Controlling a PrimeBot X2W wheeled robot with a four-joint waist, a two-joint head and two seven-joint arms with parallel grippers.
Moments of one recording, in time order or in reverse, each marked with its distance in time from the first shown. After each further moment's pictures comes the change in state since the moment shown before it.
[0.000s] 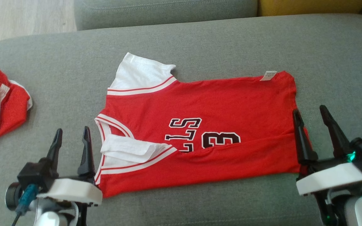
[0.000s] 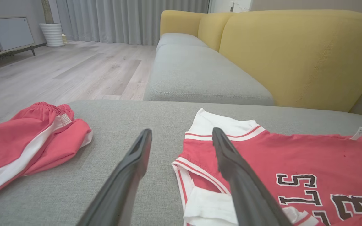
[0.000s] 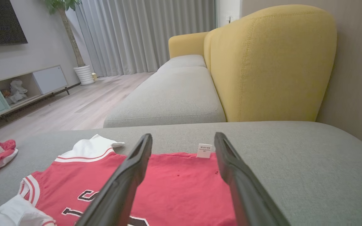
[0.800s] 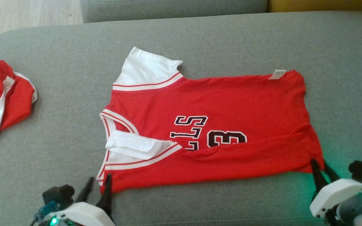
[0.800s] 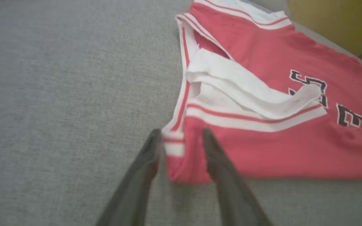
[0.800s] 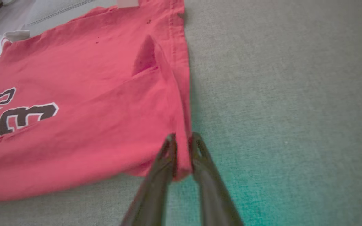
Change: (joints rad) left arm 0.081 -0.064 -0.023 0.216 -0.173 -0.123 0.162; right arm -0.005 -0.055 -0.098 0.436 0.120 0.000 0.145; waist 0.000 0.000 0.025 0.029
